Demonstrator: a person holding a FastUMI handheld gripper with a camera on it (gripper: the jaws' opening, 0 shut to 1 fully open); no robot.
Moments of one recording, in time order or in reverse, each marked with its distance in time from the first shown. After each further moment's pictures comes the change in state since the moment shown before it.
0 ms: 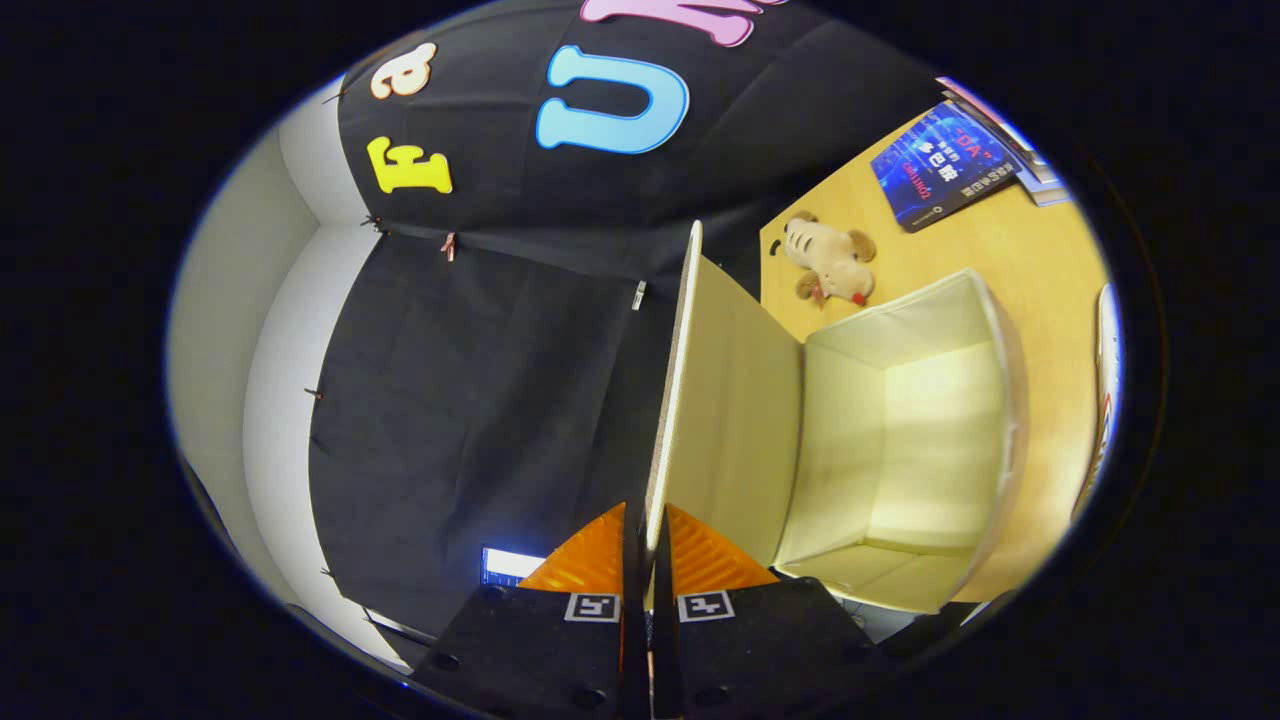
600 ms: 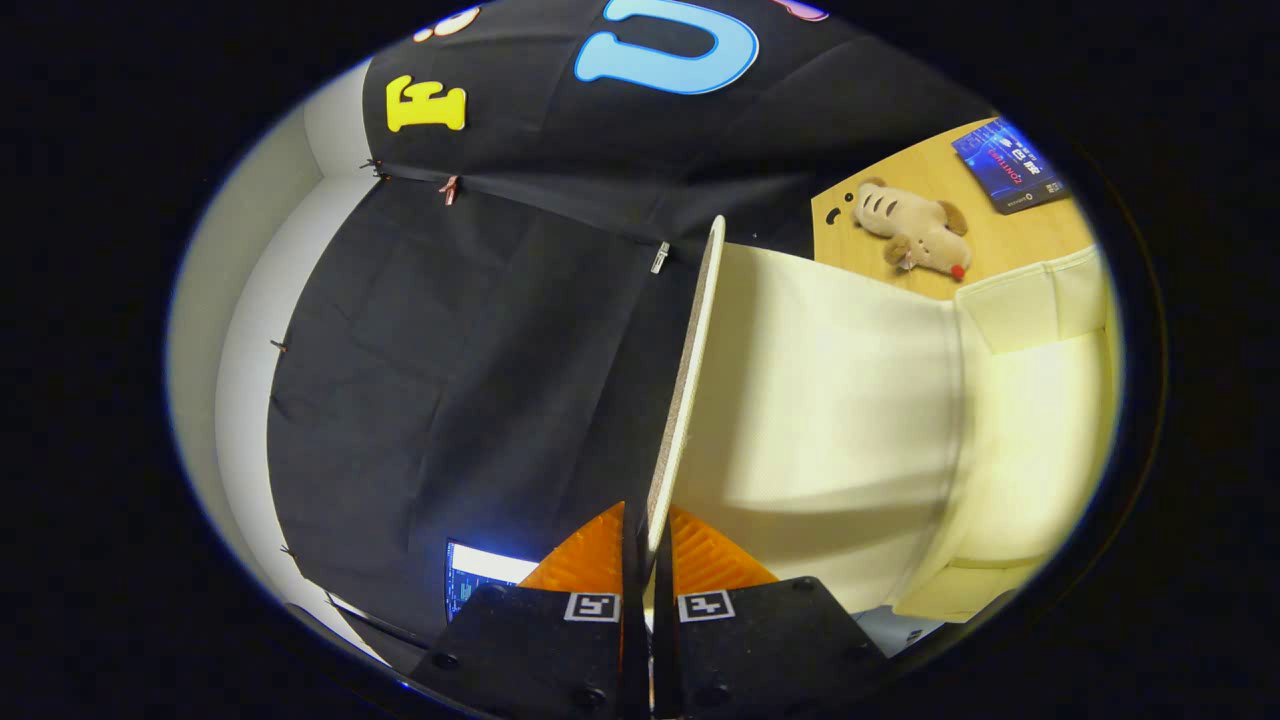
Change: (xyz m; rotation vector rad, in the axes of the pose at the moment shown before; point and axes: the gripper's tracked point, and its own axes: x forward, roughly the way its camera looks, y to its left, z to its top) arm 0.148 0.035 -0.054 -0.087 0.050 -0.032
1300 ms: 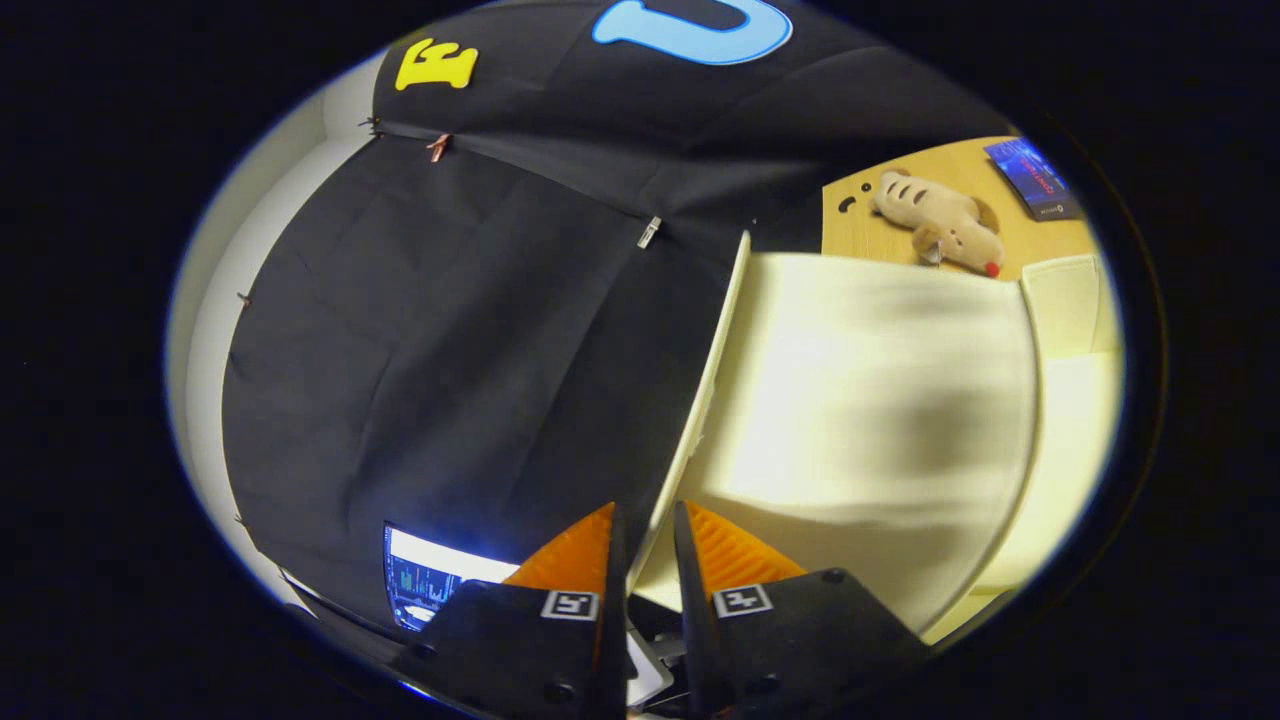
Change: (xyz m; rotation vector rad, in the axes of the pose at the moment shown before) arm 0.063 -0.025 -0.021 -0.135 0.018 -0.083
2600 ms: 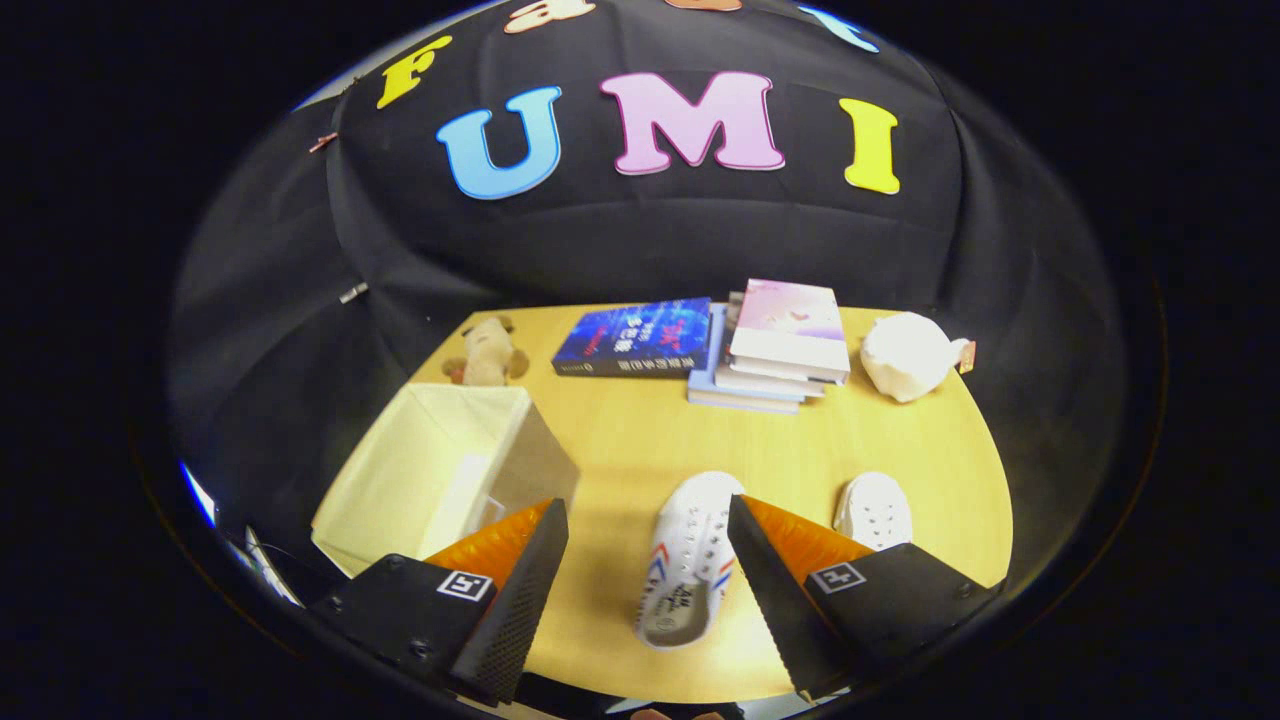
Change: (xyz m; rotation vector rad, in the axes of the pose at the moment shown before) arm -0.402 -0.319 0.059 -0.360 -0.298 -0.915
